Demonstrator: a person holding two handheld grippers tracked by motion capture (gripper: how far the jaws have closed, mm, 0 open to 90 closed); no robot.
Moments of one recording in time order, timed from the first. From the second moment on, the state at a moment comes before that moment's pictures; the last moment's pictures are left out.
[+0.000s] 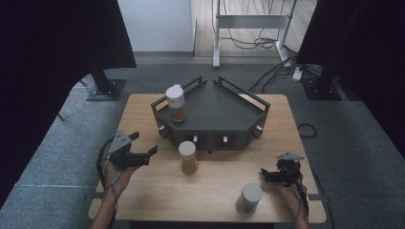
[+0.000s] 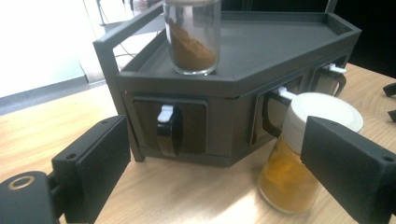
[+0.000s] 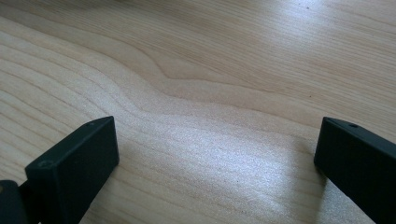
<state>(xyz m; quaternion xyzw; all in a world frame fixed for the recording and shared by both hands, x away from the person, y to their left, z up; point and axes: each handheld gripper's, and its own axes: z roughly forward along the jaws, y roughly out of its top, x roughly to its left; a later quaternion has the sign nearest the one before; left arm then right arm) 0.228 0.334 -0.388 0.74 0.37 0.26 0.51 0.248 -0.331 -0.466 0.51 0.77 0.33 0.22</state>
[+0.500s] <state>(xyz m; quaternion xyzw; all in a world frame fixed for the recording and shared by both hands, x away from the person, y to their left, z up) 0.224 0.339 -0.416 0.73 0.38 0.24 0.51 0.247 -0.330 -0.466 0.51 0.77 0.33 0.22</state>
